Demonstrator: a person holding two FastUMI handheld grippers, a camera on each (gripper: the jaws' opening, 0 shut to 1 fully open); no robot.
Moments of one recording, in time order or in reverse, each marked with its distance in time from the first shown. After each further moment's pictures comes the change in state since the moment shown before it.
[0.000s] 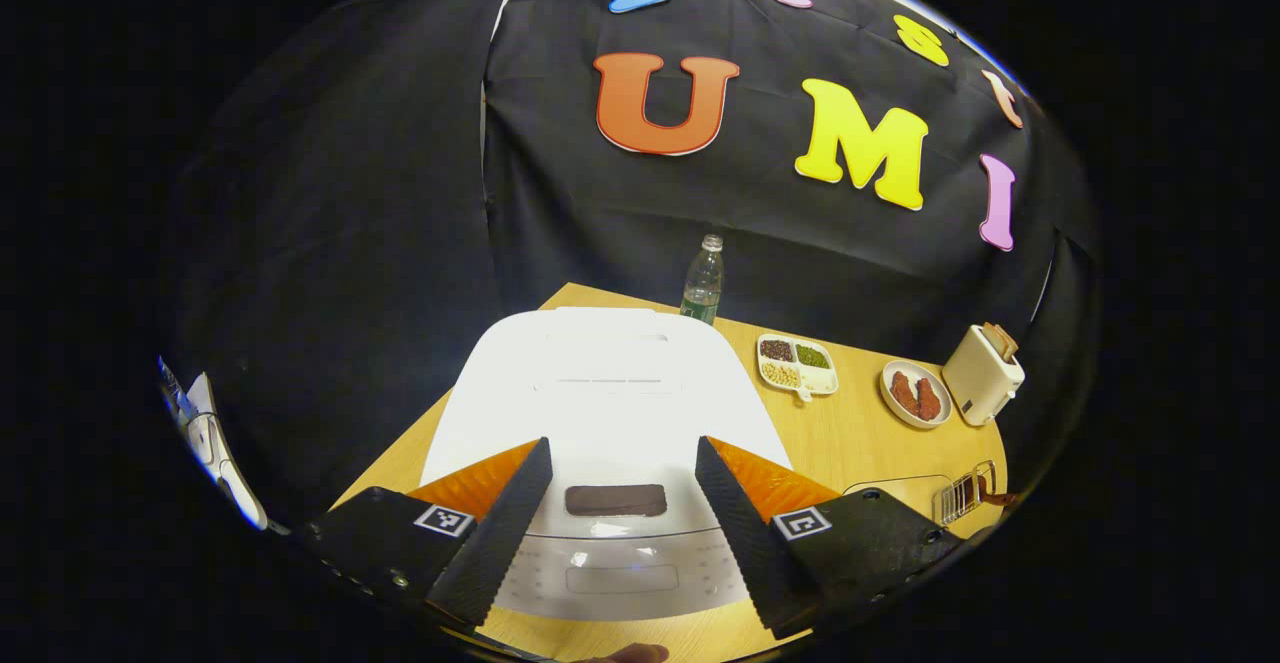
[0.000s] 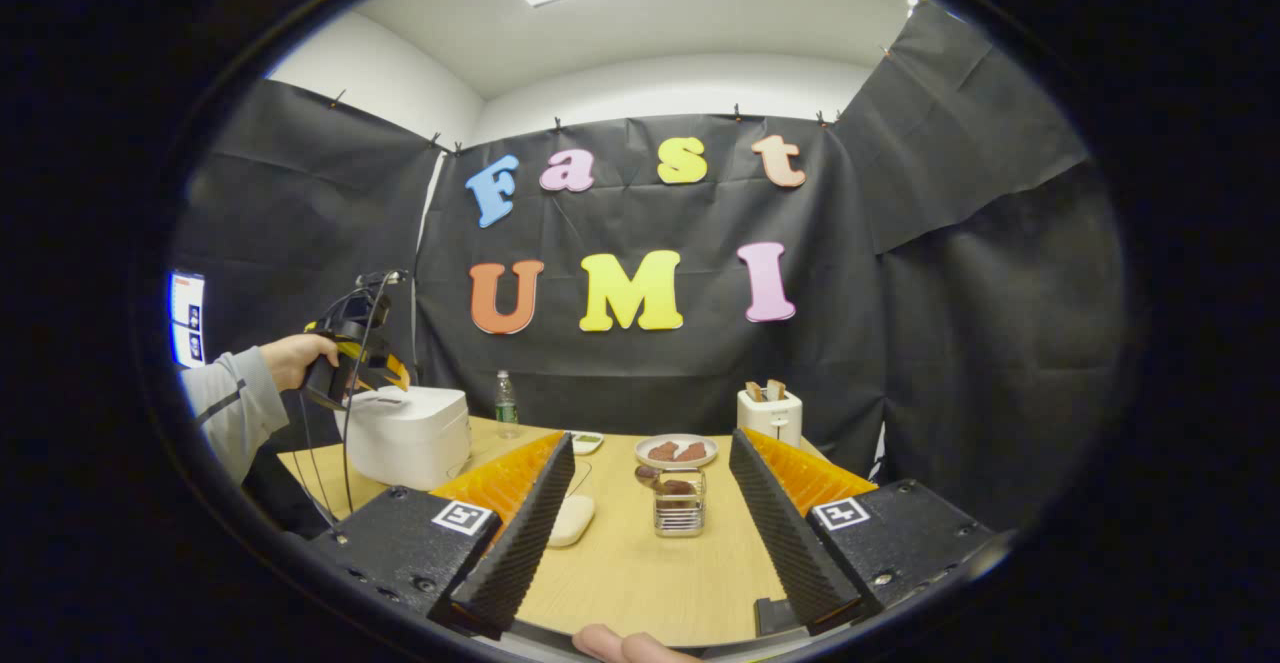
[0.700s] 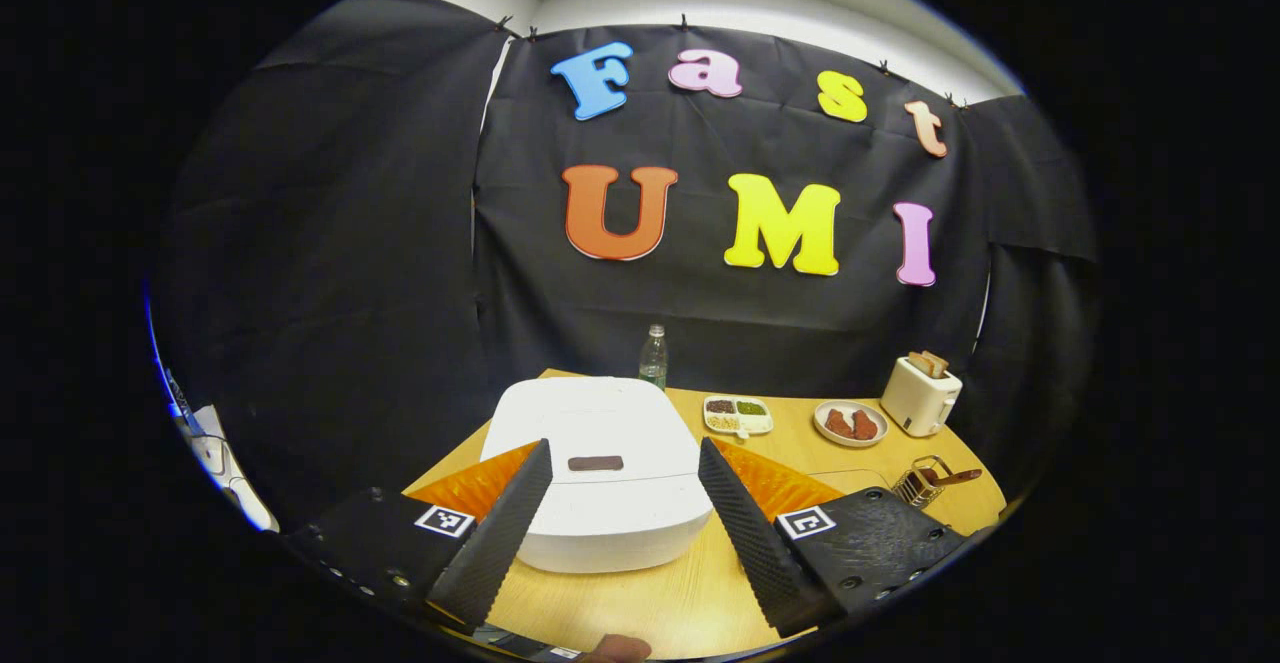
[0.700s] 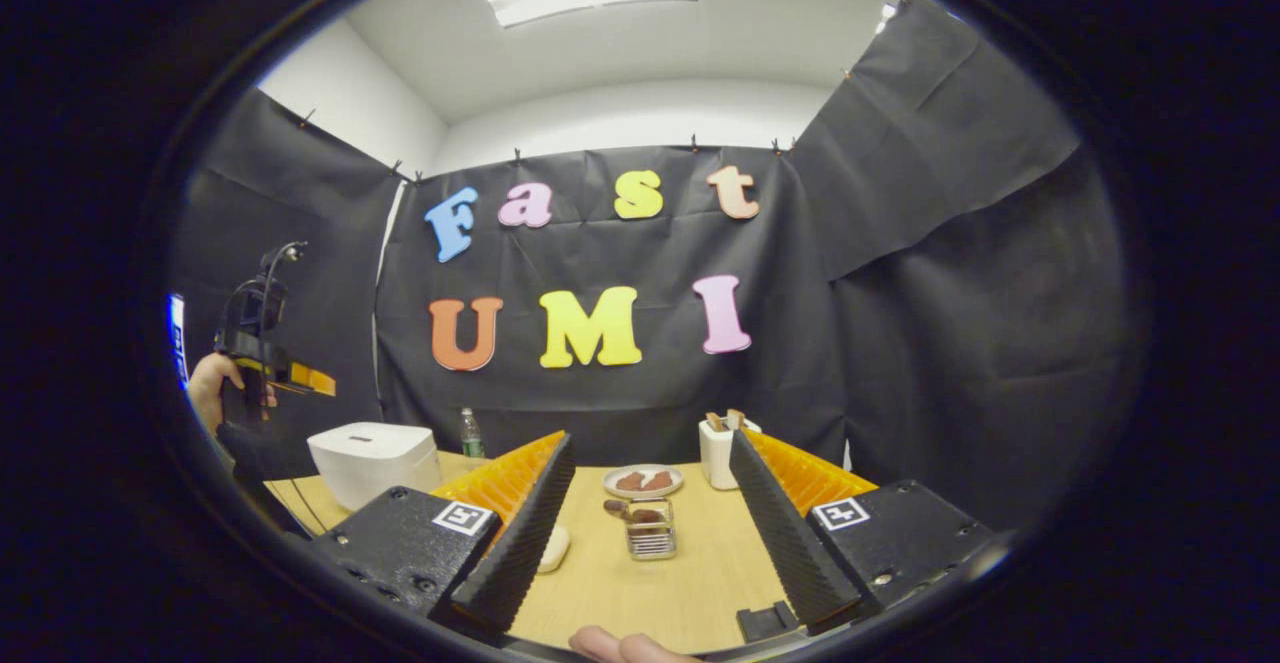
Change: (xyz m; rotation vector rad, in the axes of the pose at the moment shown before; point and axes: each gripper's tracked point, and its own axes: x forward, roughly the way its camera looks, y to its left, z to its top) left arm -0.163 -0.022 -0.001 0.054 -0.338 -0.111; right arm -0.018 -0.018 0.041 0.031 -0.102 -0.135
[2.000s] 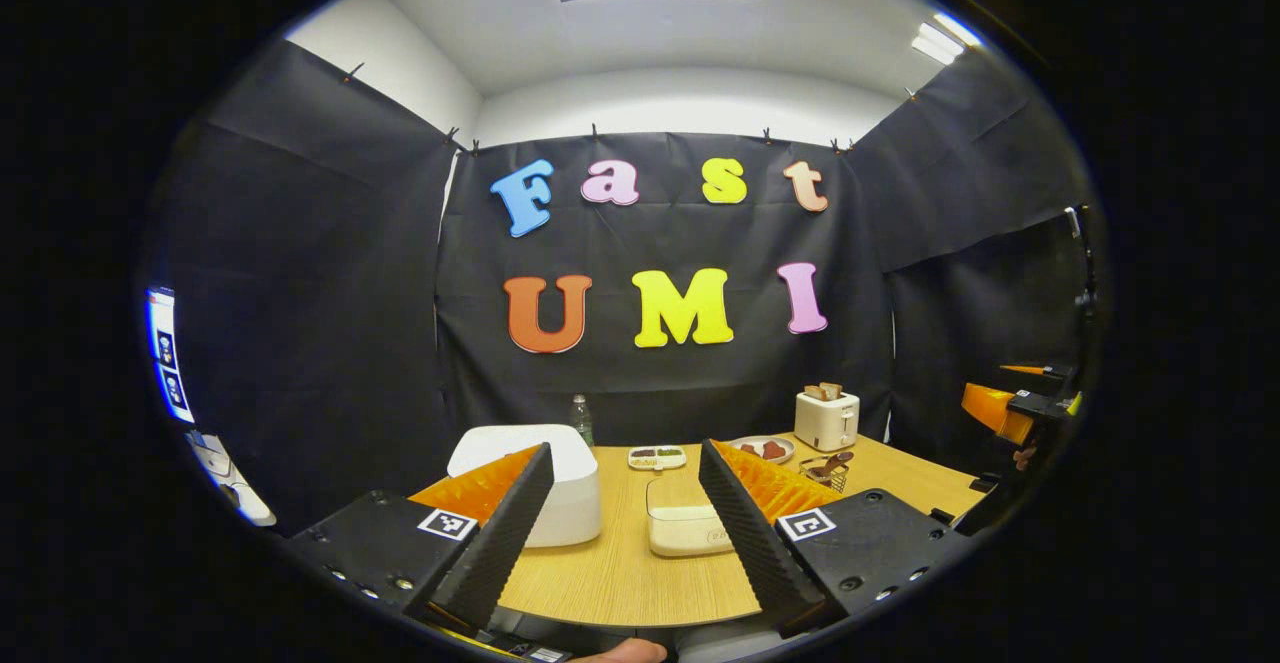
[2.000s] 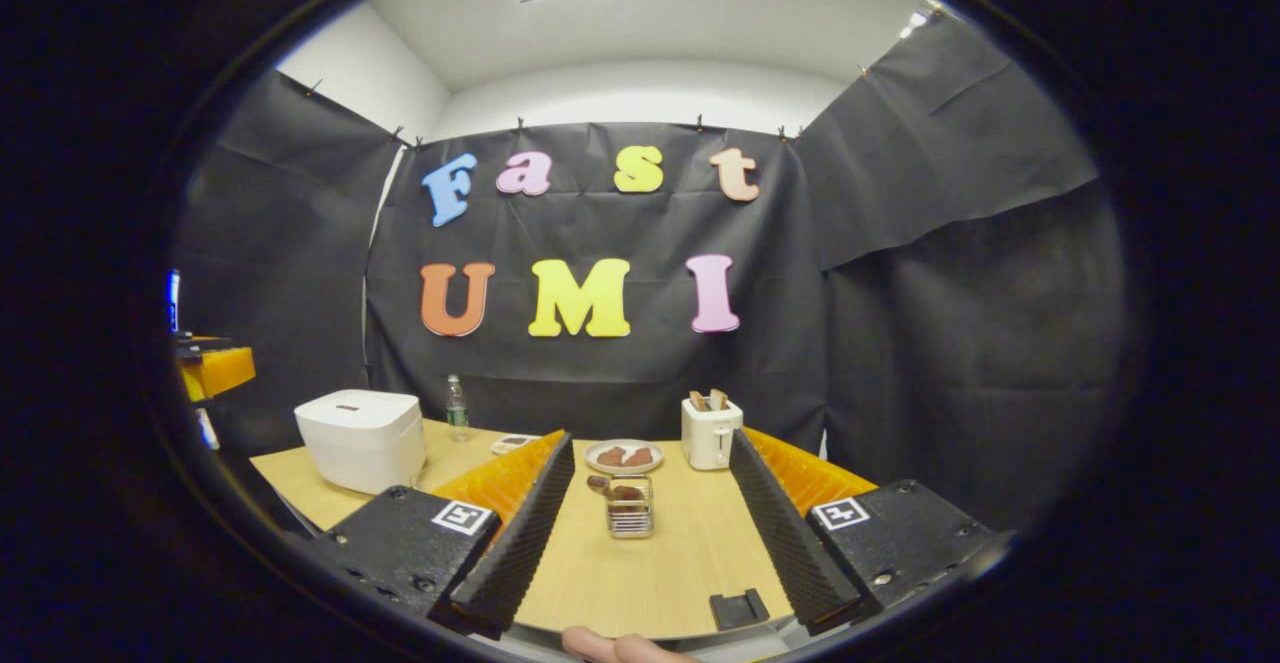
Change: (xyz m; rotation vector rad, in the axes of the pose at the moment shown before) left arm -0.184 -0.101 -0.033 0.107 -0.273 -0.121; right arm -0.011 0.003 -0.006 -0.069 0.098 -0.012
